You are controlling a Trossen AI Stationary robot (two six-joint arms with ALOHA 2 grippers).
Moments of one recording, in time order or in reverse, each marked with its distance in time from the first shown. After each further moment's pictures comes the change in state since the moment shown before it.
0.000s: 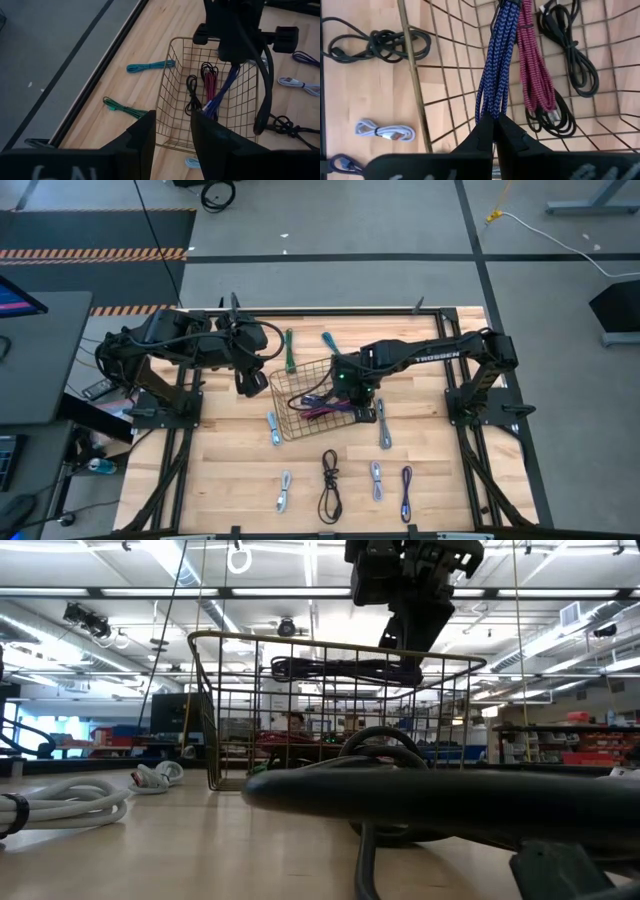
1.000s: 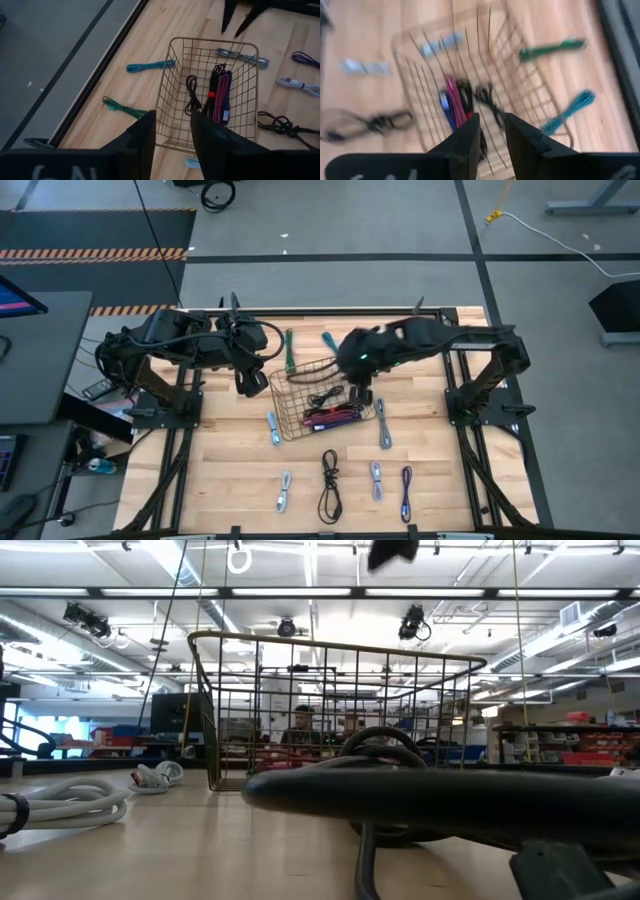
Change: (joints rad) left arm 0.000 0.000 0.000 0.000 0.001 -0.003; right arm 0.076 -0.083 0.408 -0.174 0.358 0.175
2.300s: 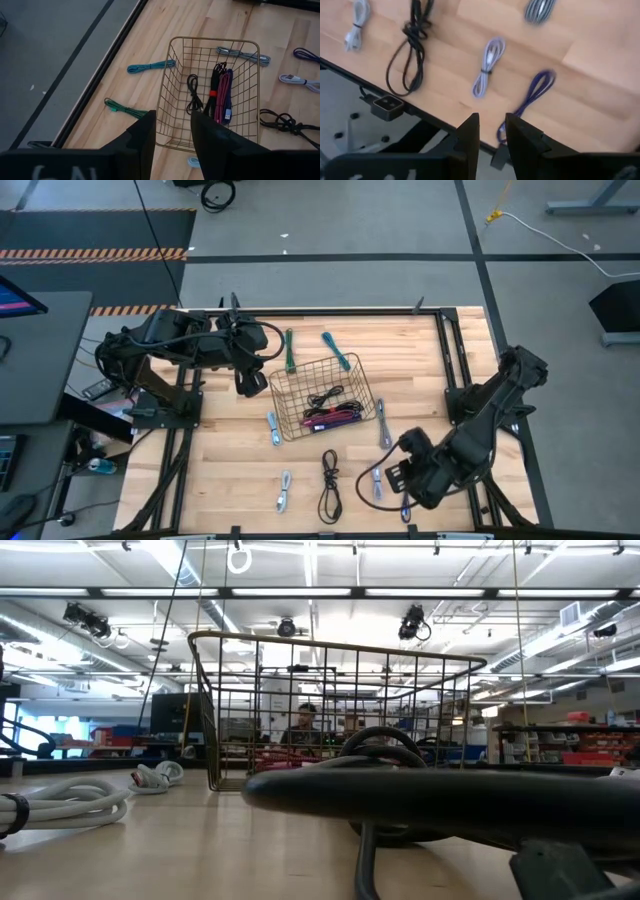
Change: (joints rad) left arm 0.000 0.000 0.000 0.000 -0.001 0.026; right arm 0.752 -0.026 -0.317 -0.075 0.063 1.854
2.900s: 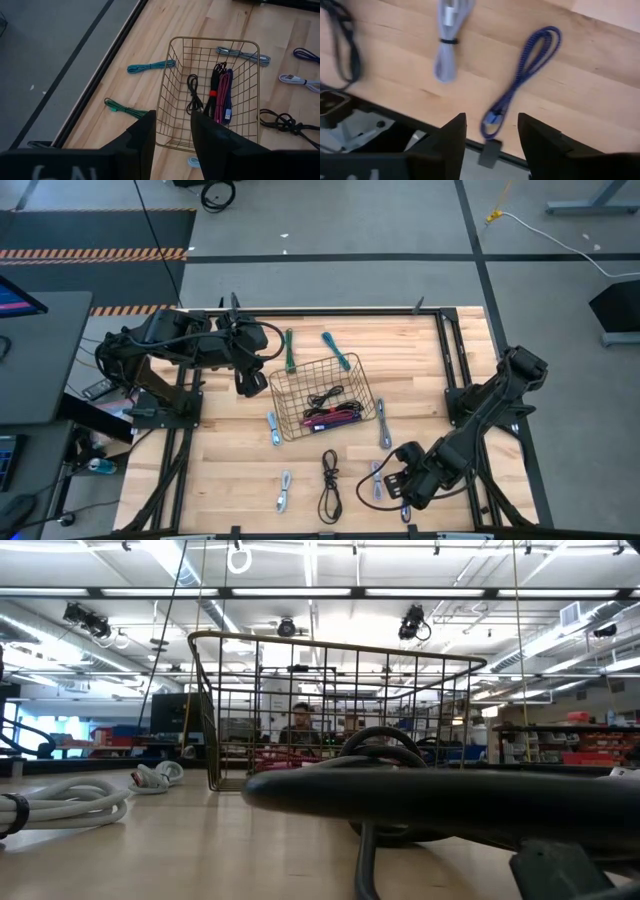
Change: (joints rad) left arm 0.000 0.000 0.000 0.000 0.000 0.000; right arm 0.004 0.000 -0.353 0.381 -0.180 0.102
